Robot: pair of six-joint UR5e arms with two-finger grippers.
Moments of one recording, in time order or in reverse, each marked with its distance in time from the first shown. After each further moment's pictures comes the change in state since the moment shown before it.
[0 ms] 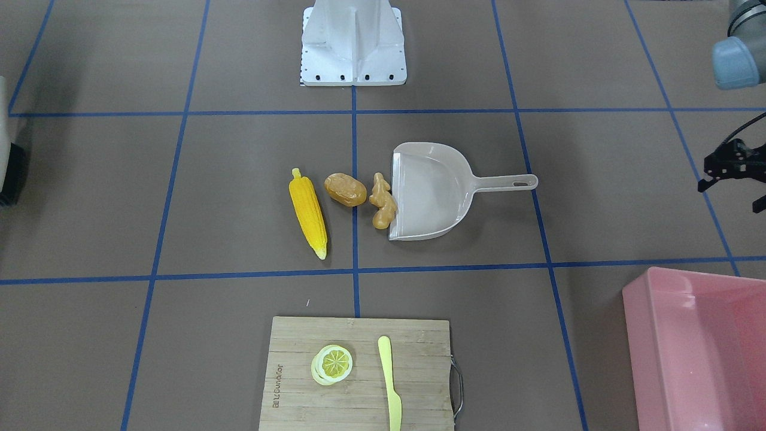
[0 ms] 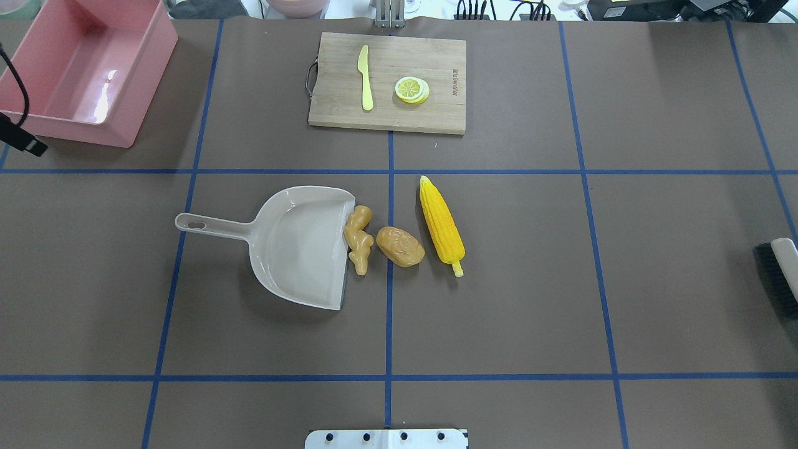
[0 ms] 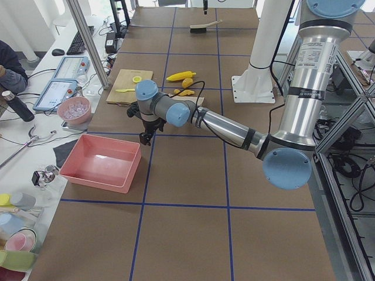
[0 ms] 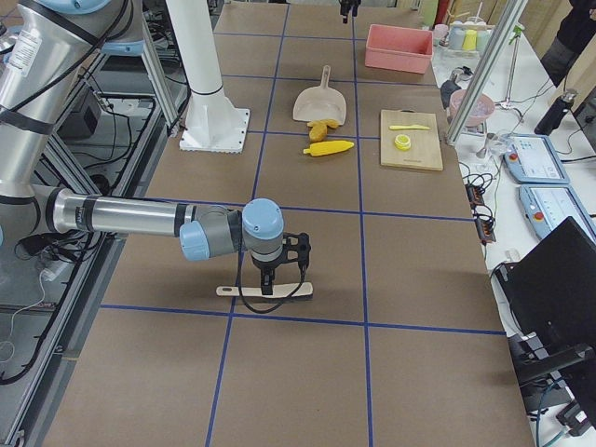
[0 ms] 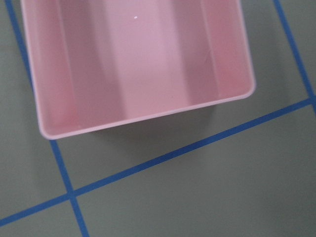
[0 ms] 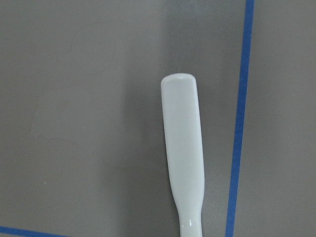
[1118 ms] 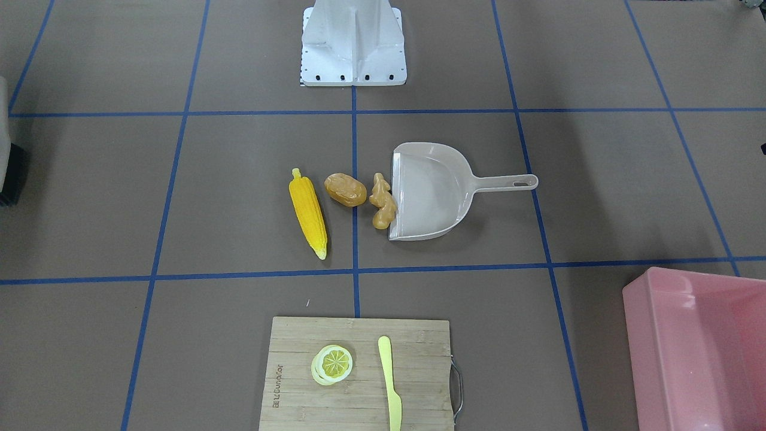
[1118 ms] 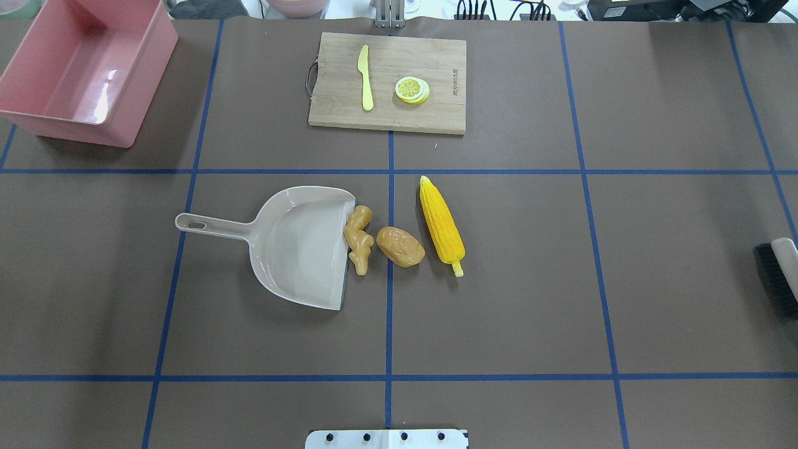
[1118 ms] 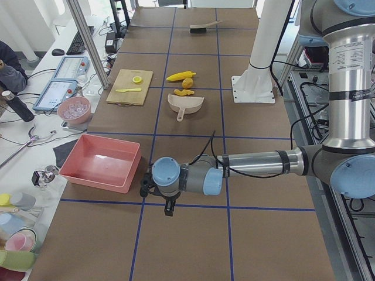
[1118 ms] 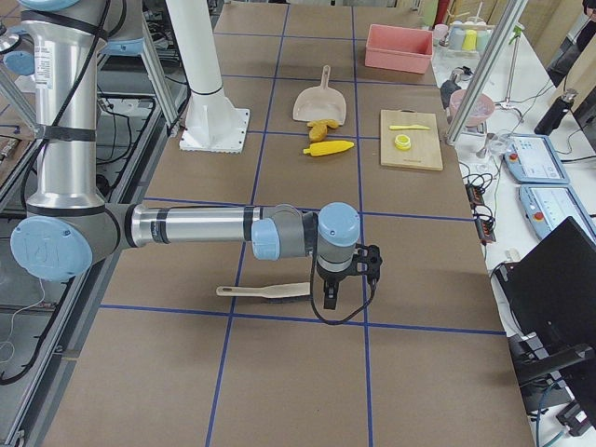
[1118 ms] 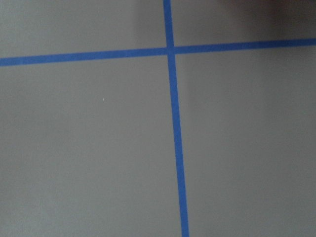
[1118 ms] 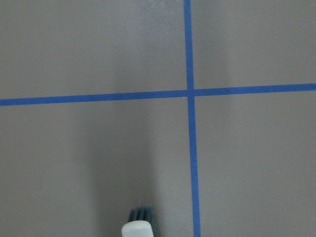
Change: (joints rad) left arm -0.330 0.181 0.226 -0.011 -0.123 -0.009; right arm 0.185 0.400 -0.225 -0.267 -0.032 -0.063
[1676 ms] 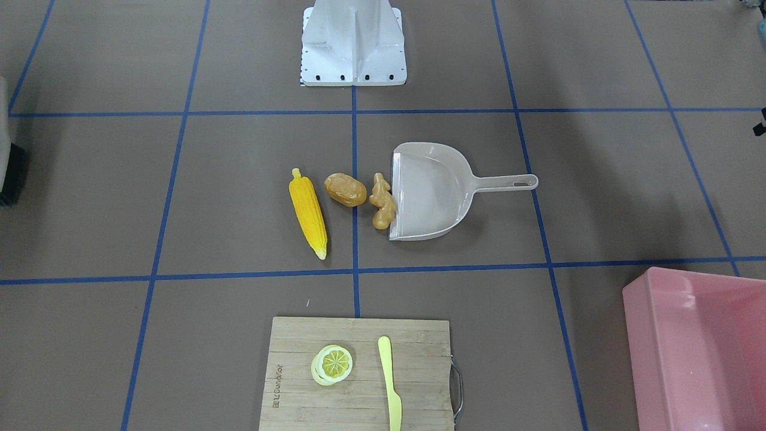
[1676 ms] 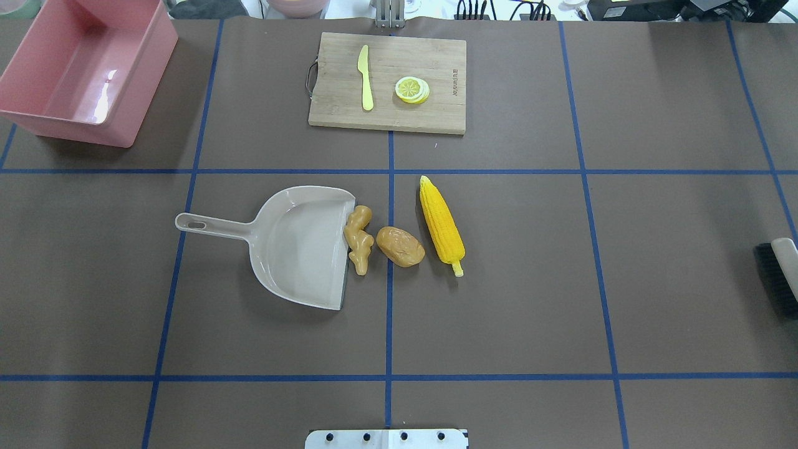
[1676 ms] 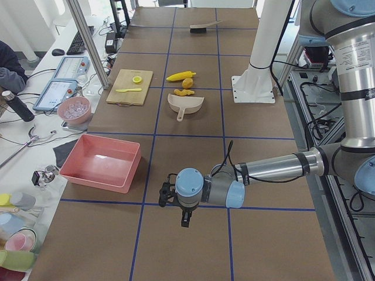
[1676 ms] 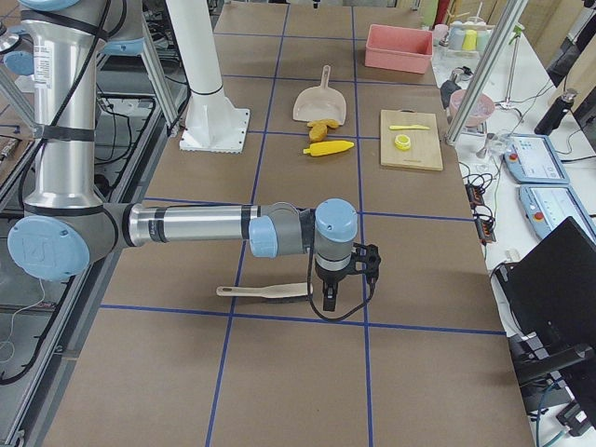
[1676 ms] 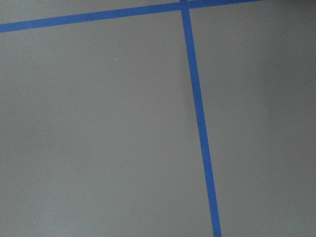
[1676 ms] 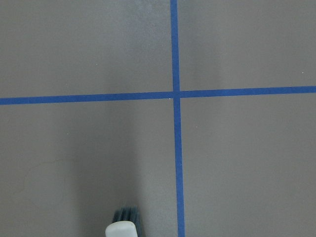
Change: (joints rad) left arm 0.002 0.223 -0.005 -0.248 0.031 0.000; right arm -0.002 -0.008 -0.006 0.000 -0.058 -0.013
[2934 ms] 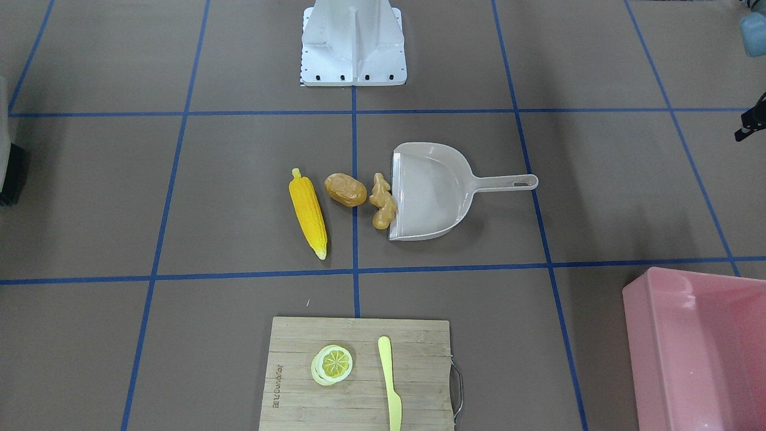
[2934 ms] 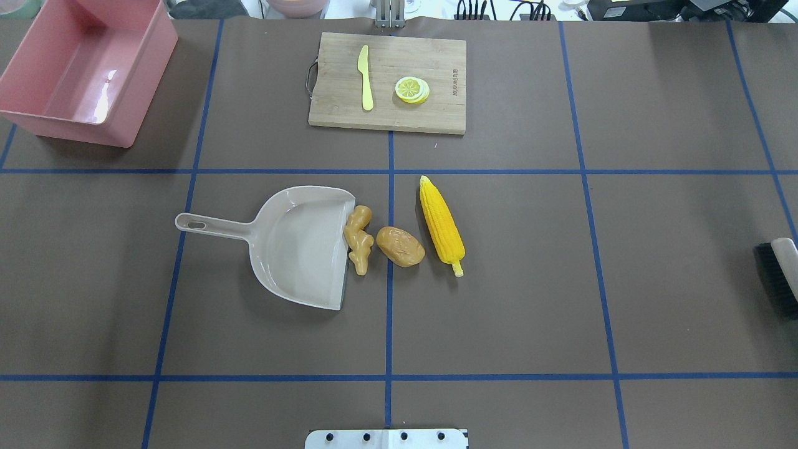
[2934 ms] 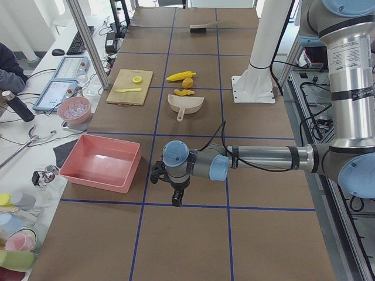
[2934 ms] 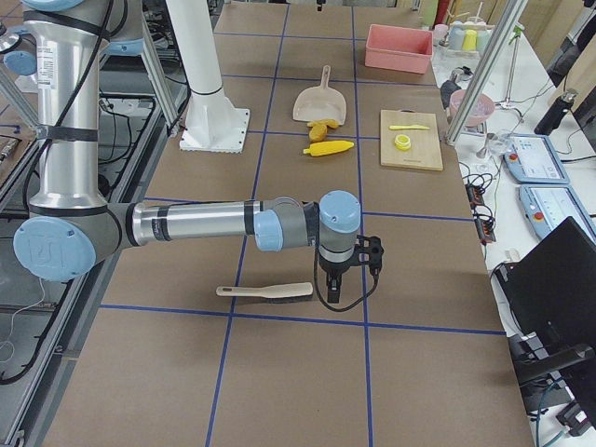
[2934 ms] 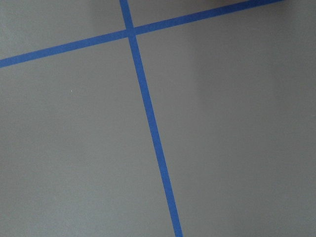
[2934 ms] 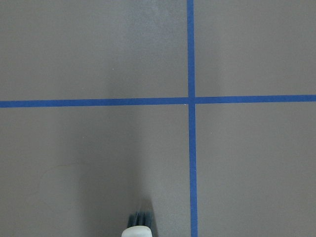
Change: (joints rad) left arm 0.101 -0.039 -0.147 0.175 0.080 0.004; right arm -0.024 0.014 0.027 -0.001 -0.003 0.023
